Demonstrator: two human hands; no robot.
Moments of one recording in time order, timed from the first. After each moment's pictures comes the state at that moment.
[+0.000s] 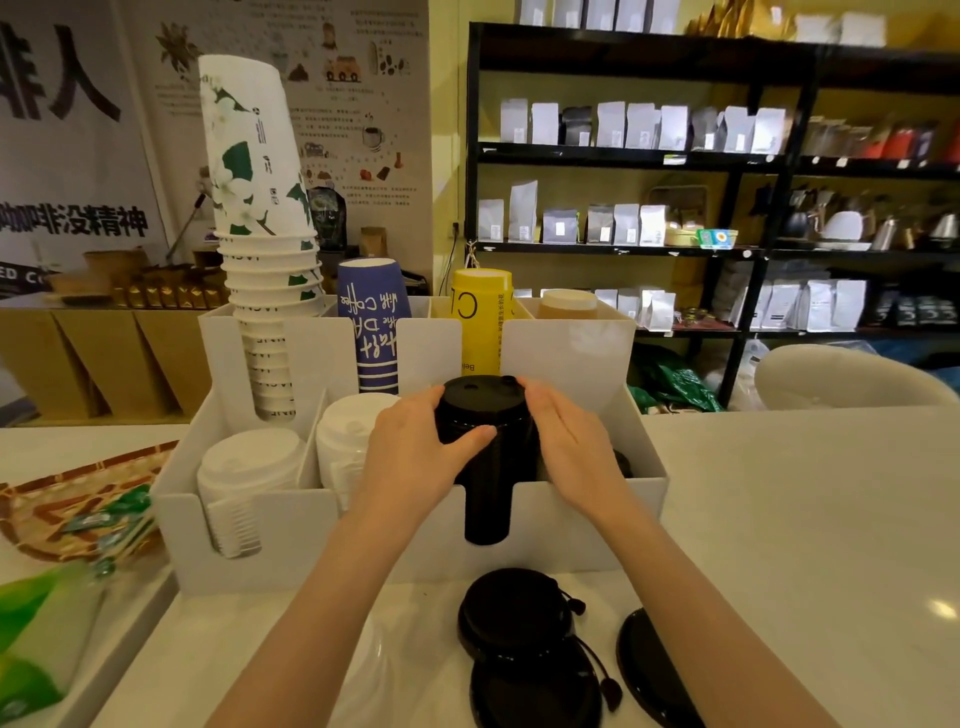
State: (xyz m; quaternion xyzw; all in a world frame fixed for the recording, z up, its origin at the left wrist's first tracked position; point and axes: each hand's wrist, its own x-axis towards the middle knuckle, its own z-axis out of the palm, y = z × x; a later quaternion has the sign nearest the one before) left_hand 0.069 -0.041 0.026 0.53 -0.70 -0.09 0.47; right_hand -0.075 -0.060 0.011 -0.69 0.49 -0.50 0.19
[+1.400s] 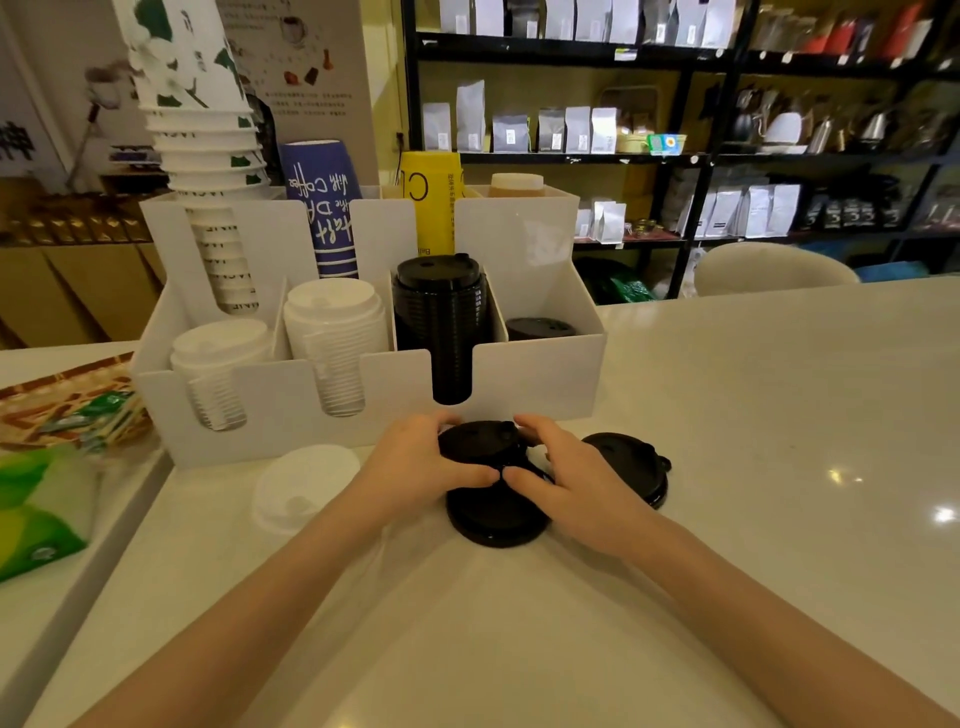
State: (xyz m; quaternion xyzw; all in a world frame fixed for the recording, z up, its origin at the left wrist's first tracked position) left_hand 0.065 0.026 -0.049 0.54 -0.75 -0.27 0.25; right_hand -0.095 0.068 -0.060 -0.72 0.59 -0.28 0.24
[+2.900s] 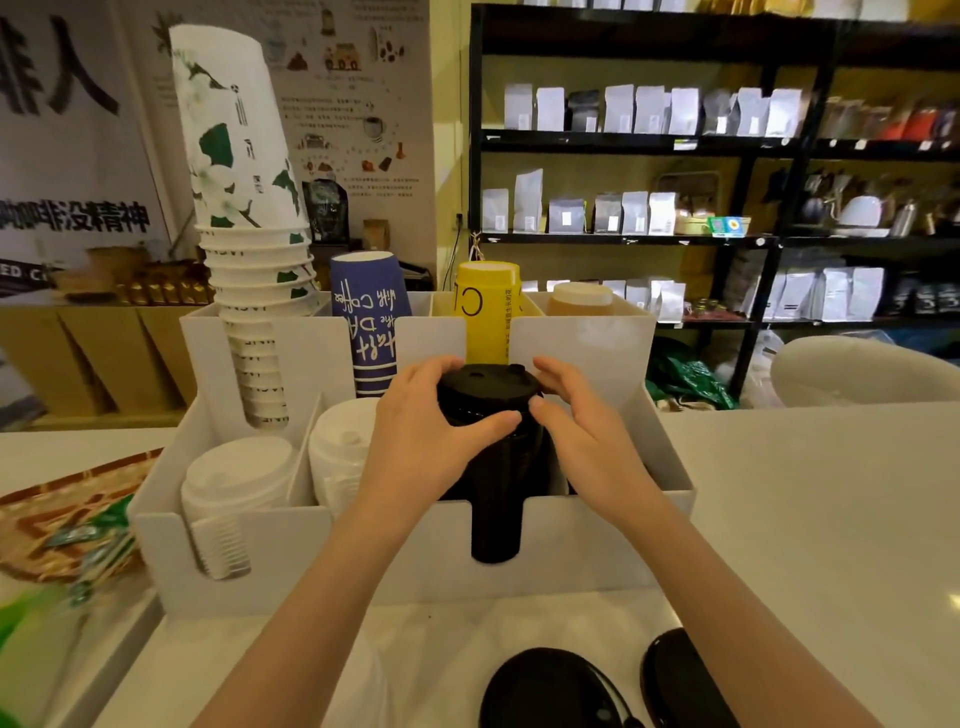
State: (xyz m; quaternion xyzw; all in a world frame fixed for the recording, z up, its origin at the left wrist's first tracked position) left_hand 0.069 -0.066 0.032 0.52 -0.69 -0.12 0.49; right_hand -0.076 -0.063 0.026 -0.69 0.47 -0.49 0.25
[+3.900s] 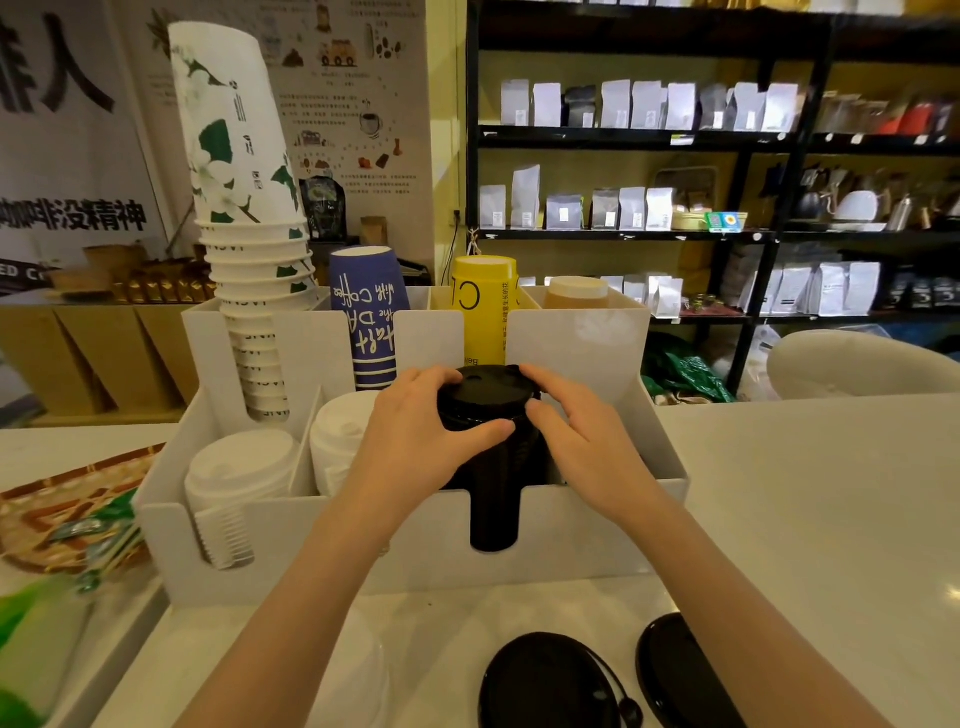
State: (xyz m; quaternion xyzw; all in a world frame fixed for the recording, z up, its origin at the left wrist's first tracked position) left_hand 0.074 -0.057 0.033 0.55 -0.72 -0.09 0.42; right_hand -0.080 -0.060 0.022 -0.74 0.47 -0.45 0.18
